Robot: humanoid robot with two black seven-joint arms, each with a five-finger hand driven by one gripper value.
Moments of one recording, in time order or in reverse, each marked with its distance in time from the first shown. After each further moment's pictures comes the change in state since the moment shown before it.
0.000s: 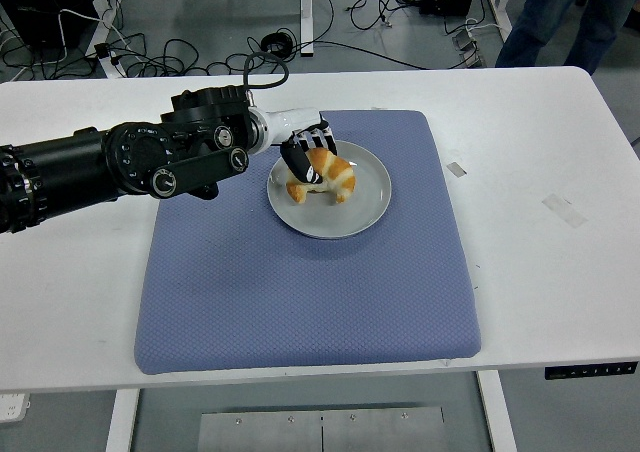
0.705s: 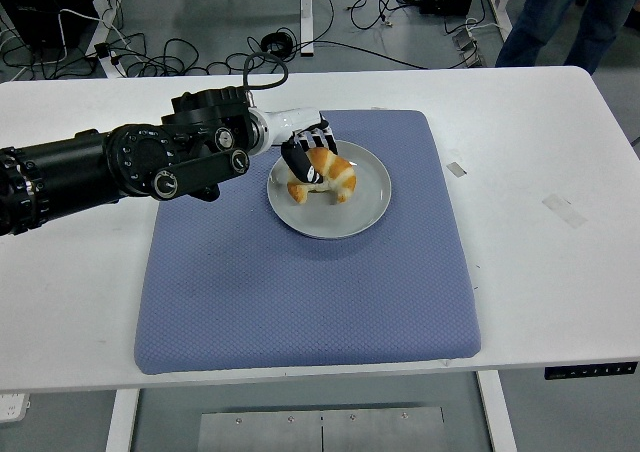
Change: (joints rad) left arm 0.006 -0.008 -0.001 0.002 0.000 0.009 -0.002; right arm 0.000 0.000 0.000 0.000 0.000 0.000 0.000
